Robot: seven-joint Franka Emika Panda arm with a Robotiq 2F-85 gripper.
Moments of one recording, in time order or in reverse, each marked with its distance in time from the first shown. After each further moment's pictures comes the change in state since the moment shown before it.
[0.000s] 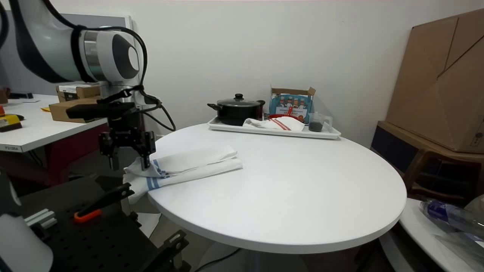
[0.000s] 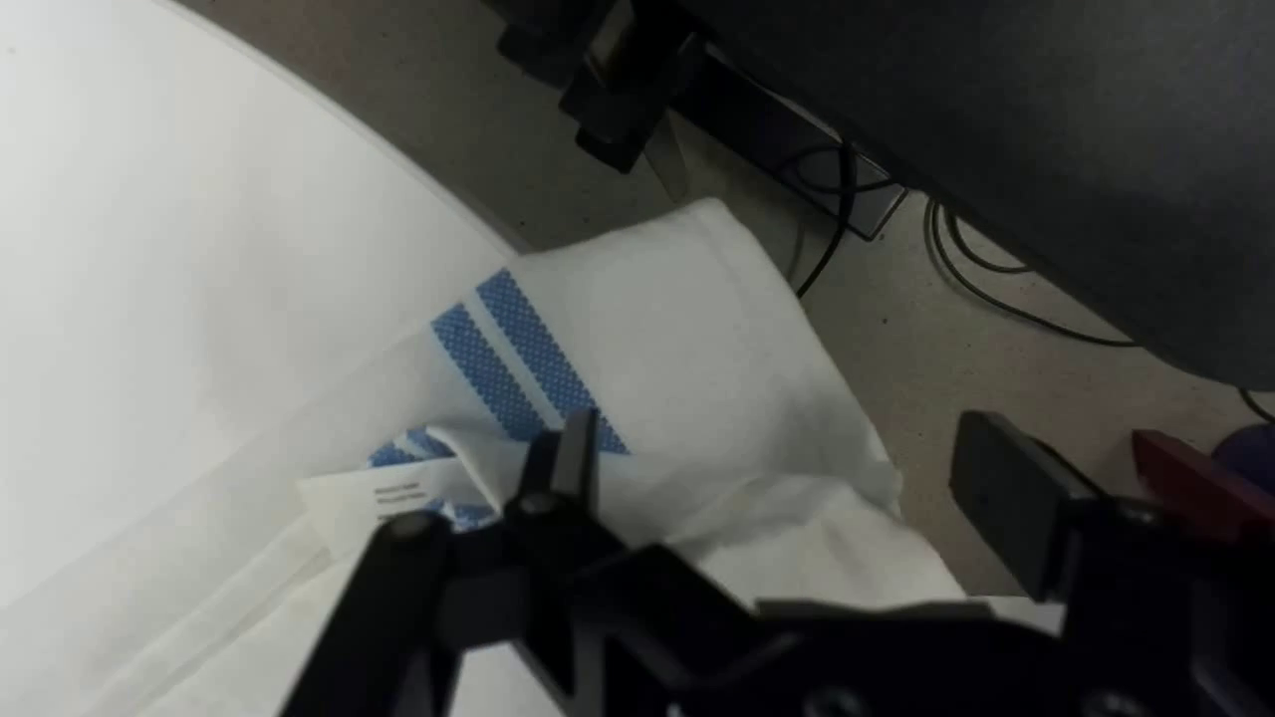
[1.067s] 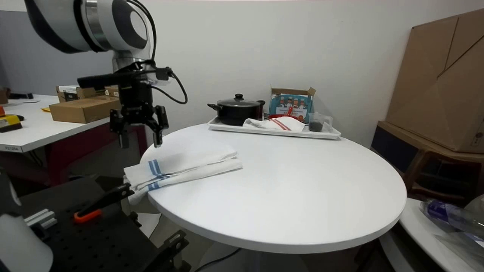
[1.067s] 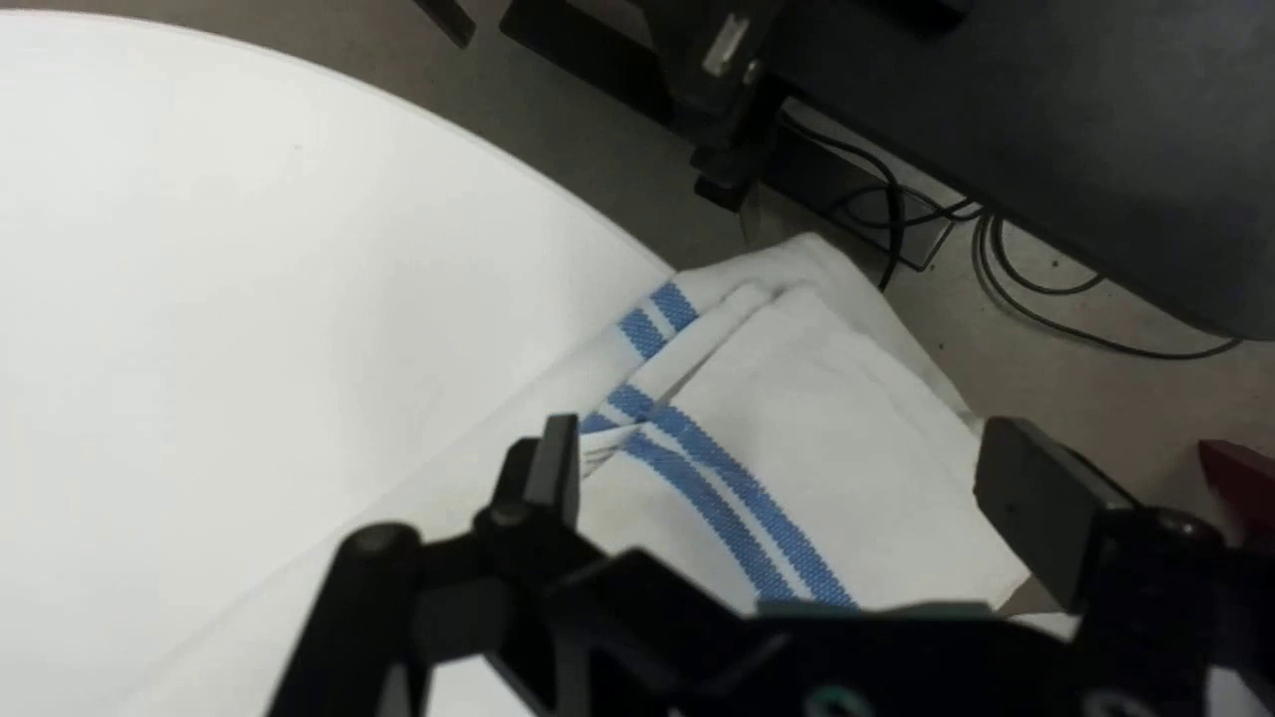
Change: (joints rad) arm -0.065 -0.210 0.030 0.035 0.141 -0.293 -0.128
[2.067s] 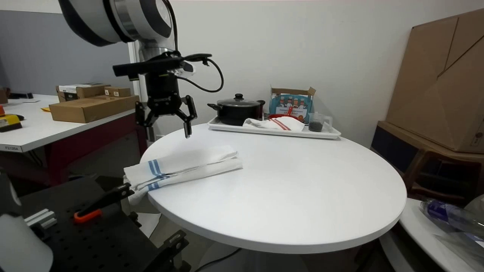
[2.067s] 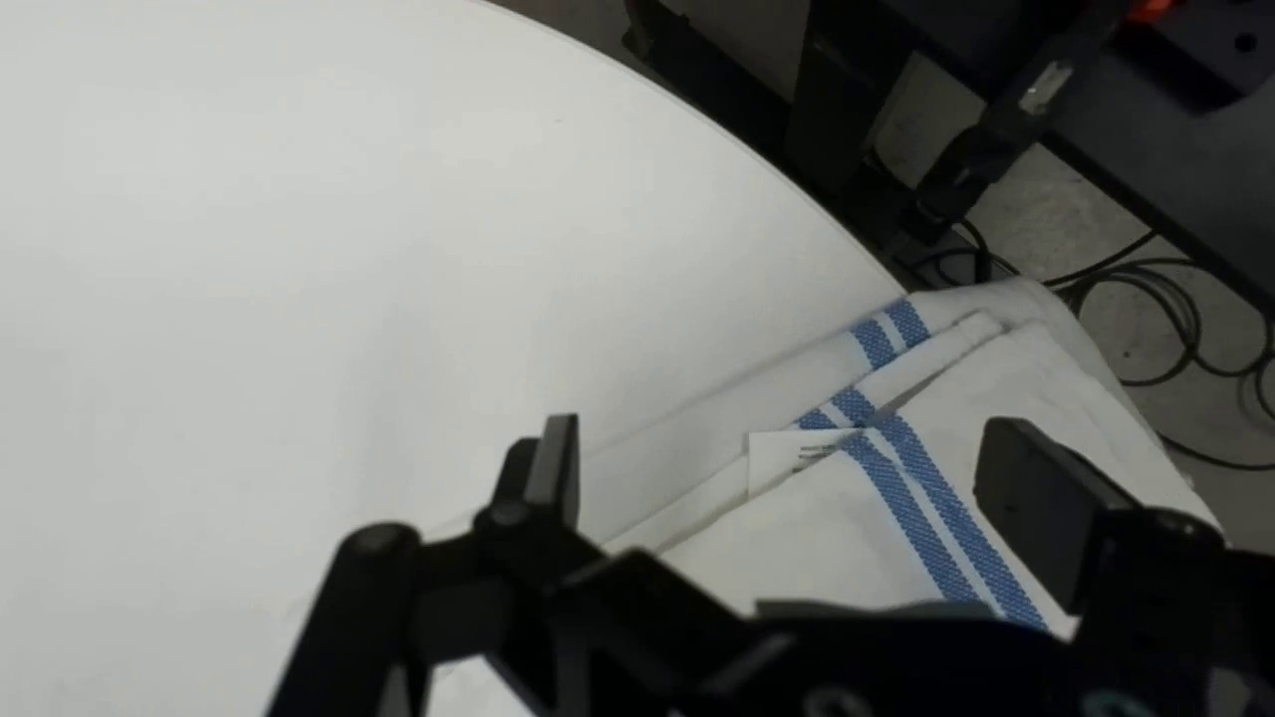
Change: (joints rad) arm -0.110 -0.015 -0.048 0.064 -0.125 -0.098 -0.231
